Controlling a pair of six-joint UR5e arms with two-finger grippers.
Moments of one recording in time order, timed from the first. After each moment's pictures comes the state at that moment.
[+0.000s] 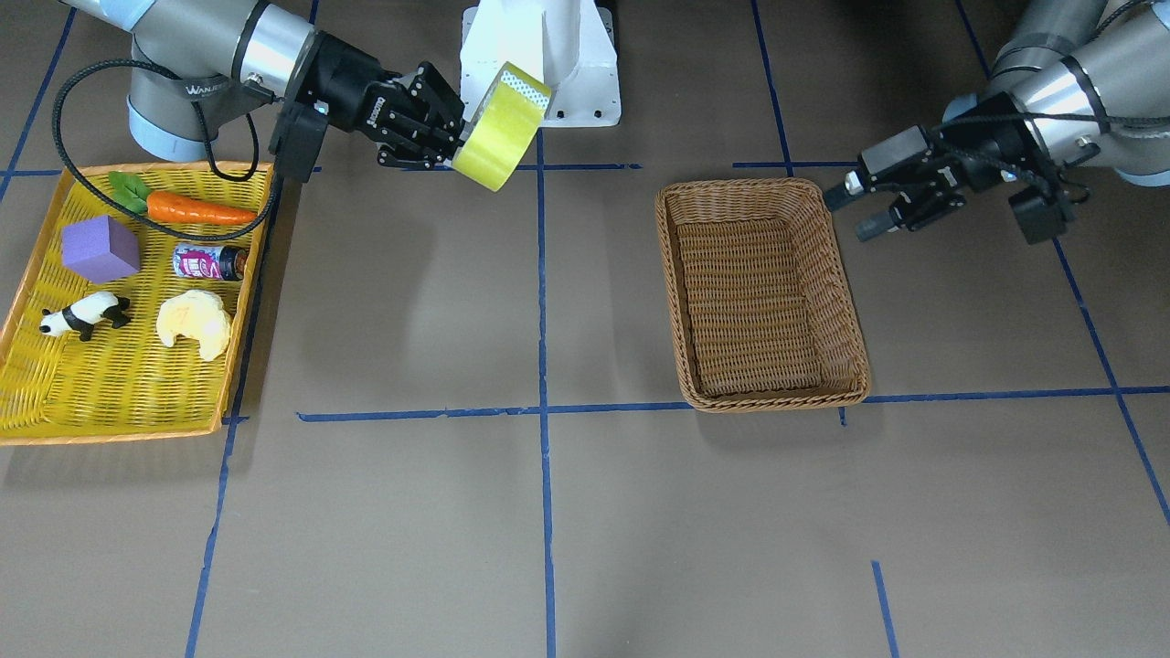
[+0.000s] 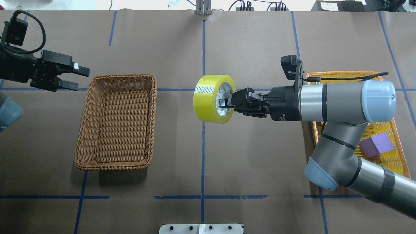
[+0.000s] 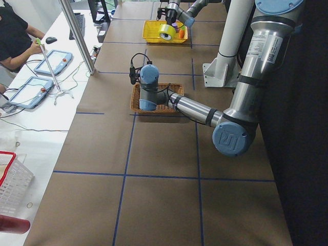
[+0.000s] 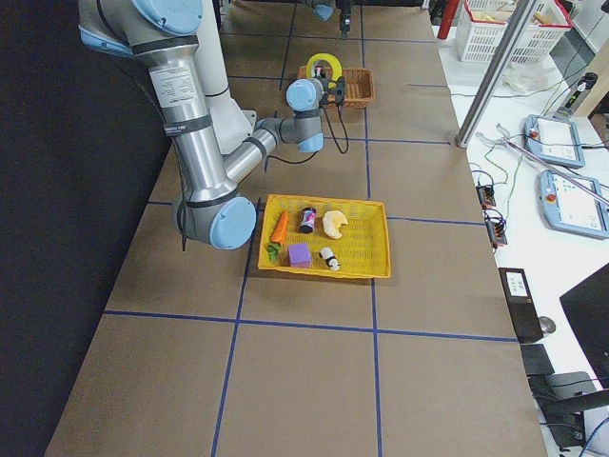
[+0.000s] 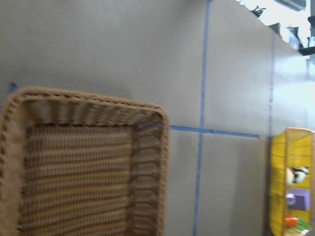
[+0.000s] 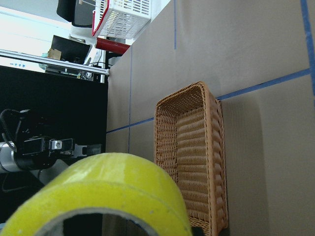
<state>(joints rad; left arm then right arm) -1.01 -1.80 -1.66 -2.99 -2.45 -1.78 0.60 -1.22 1.82 -0.28 1.95 1.74</state>
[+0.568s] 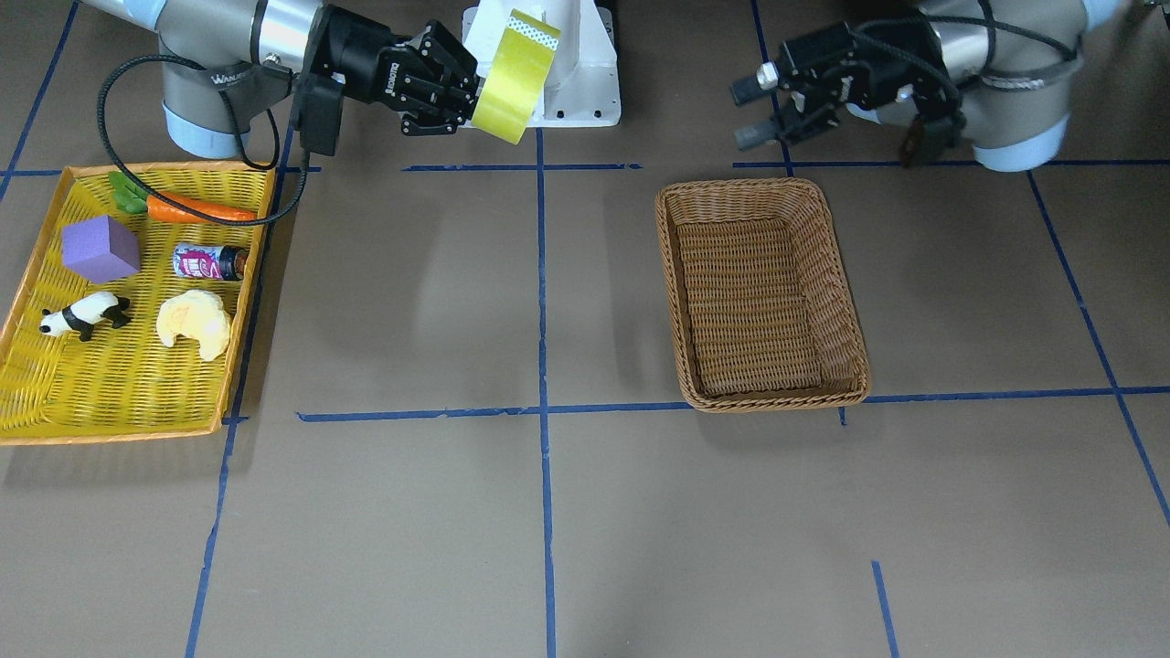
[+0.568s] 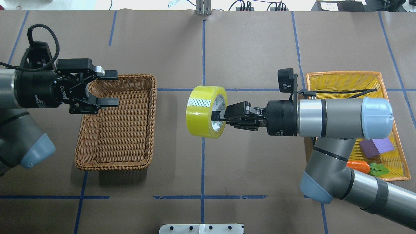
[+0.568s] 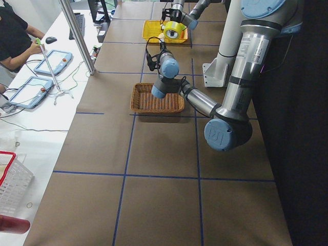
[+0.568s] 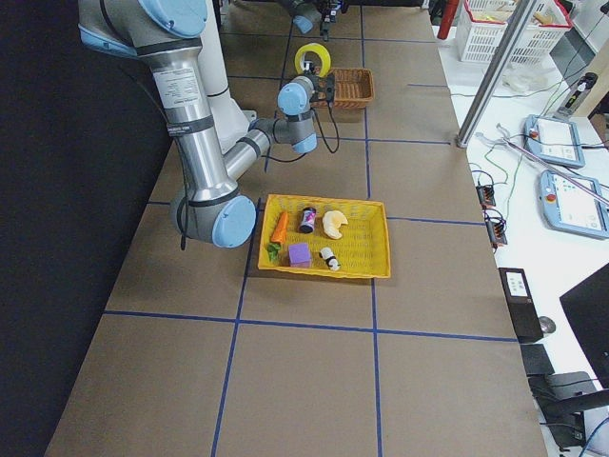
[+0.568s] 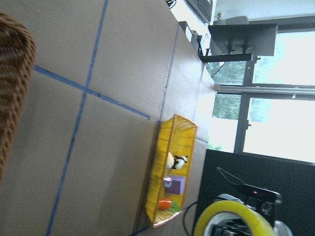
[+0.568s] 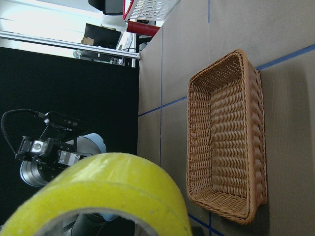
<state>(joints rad) -0.77 -1.82 -1.81 -3.23 -2.06 -2.23 0.53 -1.22 1.81 -0.16 1.91 1.77</state>
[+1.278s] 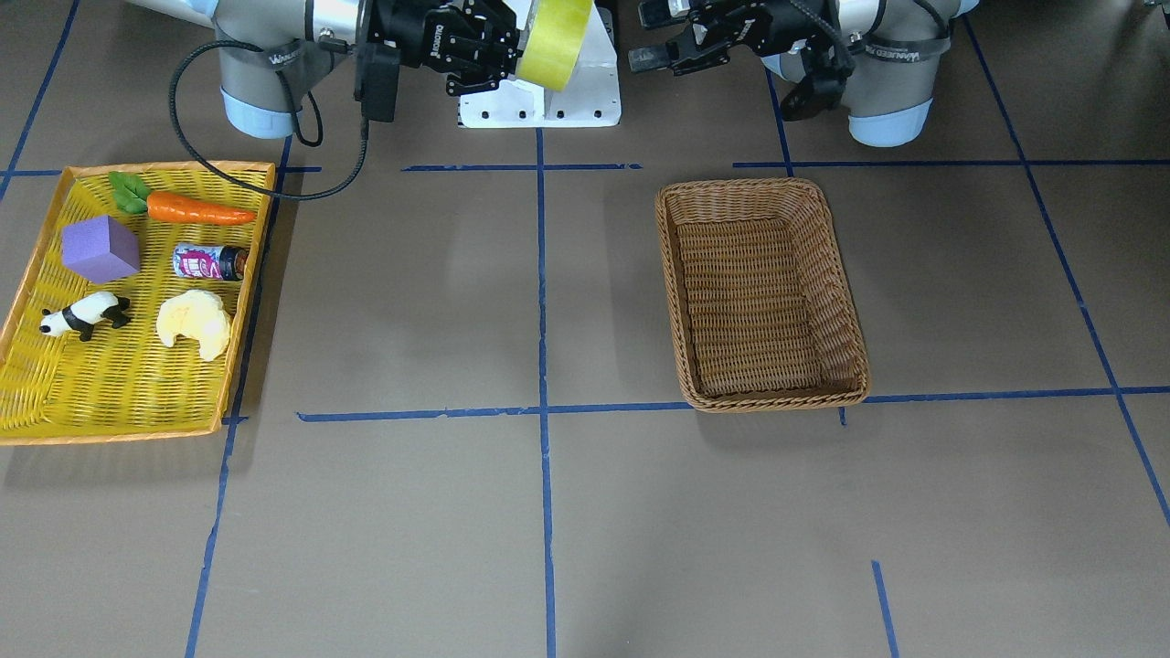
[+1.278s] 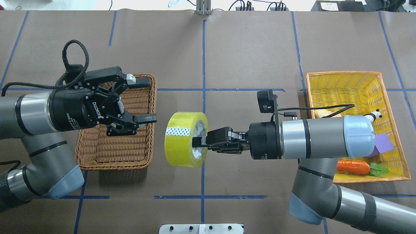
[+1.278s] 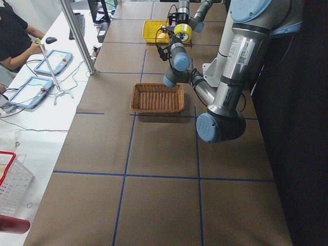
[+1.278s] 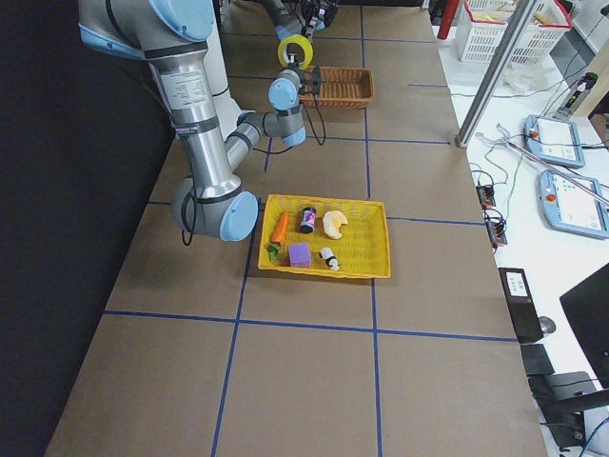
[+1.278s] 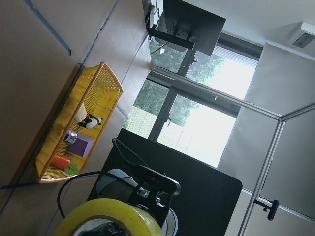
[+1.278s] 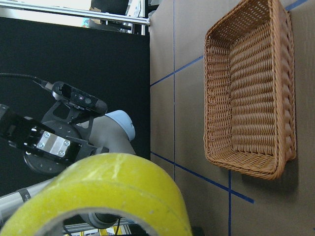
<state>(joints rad) -0.60 -1.90 -1.84 -3.27 -1.85 -2.38 0.43 -1.18 1.82 -0.15 1.91 1.77</state>
